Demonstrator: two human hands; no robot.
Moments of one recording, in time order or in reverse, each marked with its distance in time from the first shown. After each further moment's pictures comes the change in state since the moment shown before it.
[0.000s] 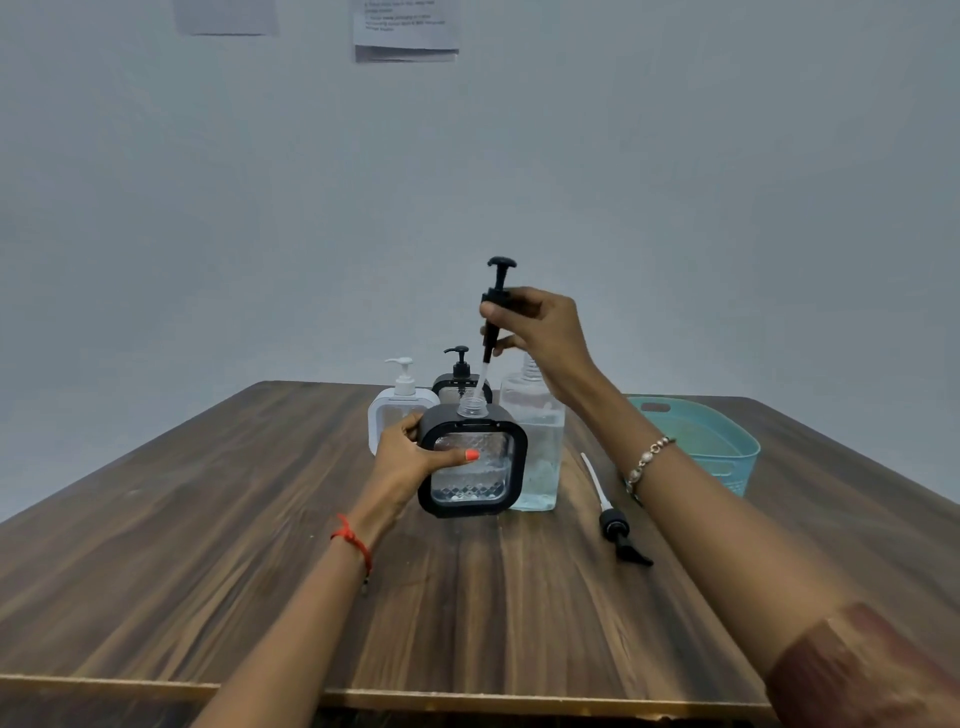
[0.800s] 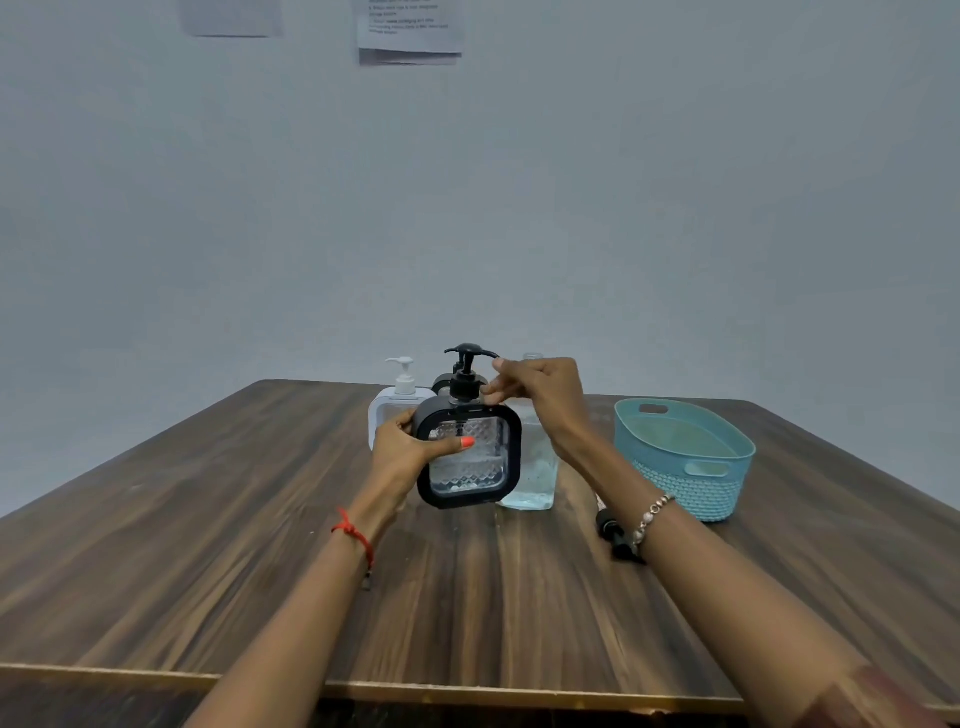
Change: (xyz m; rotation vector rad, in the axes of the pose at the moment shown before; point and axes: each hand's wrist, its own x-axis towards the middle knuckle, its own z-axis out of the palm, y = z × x) left_hand -0.003 0.009 0.003 -0.073 0.066 0.000; right_hand -0.040 0.035 -0.005 -0.141 0.070 0.089
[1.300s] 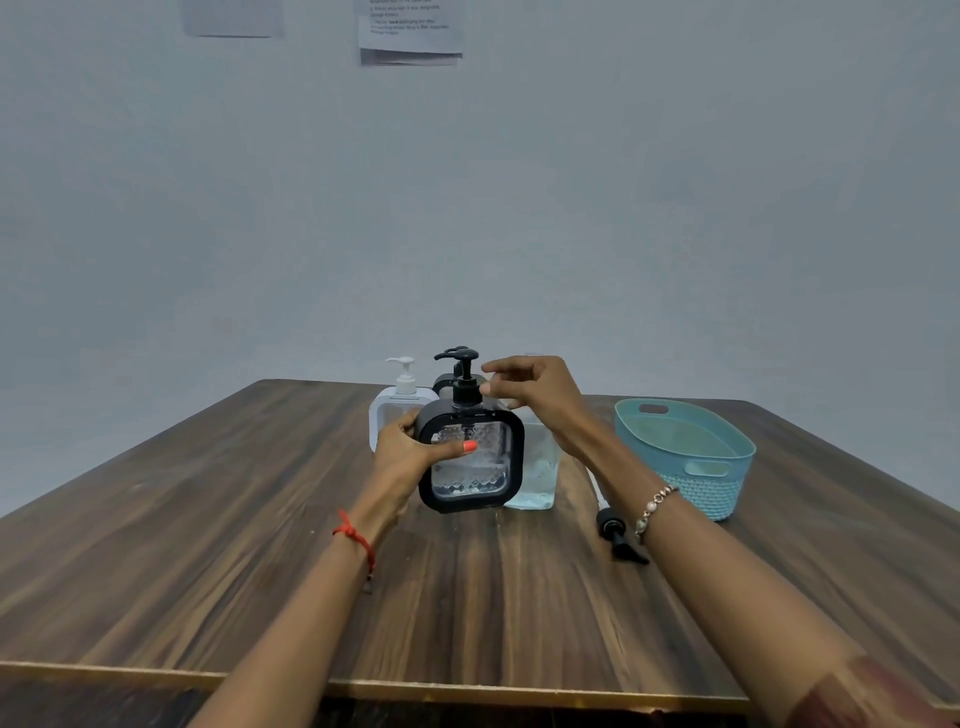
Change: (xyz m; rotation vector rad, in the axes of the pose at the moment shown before) left_hand -0.005 0.000 0.000 -0.016 -0.033 -0.004; right_hand 0.006 -0.001 -0.006 -0.129 -0.193 0.054
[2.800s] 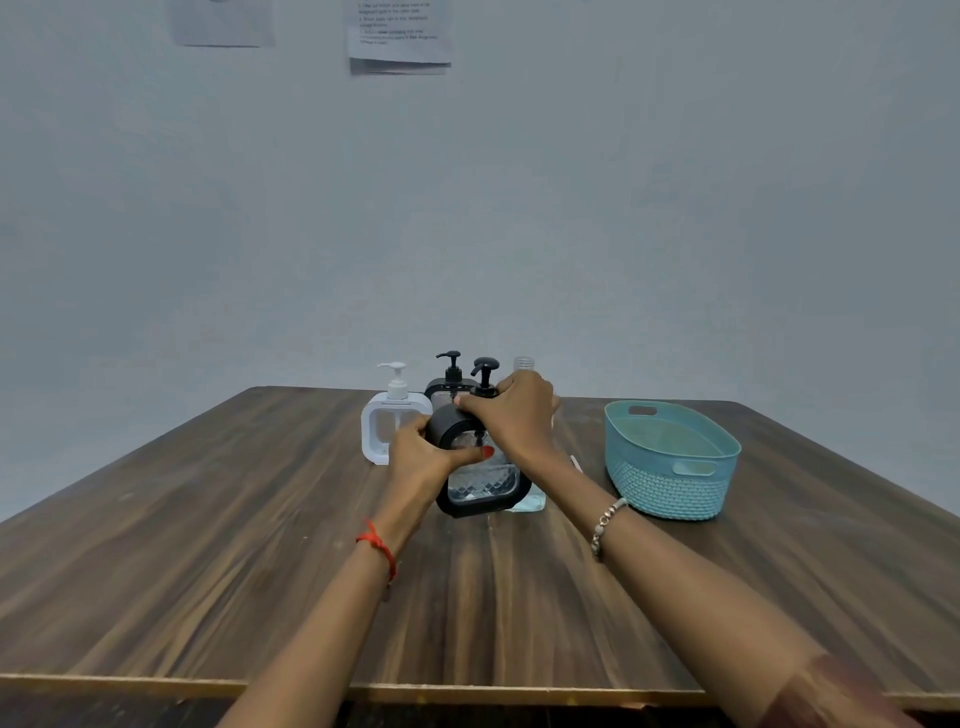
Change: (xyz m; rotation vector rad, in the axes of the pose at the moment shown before) left_hand -0.003 -0.002 0.024 0.216 0.115 0.042; right_hand -0.013 -0.007 0.039 -0.478 0.431 0.028
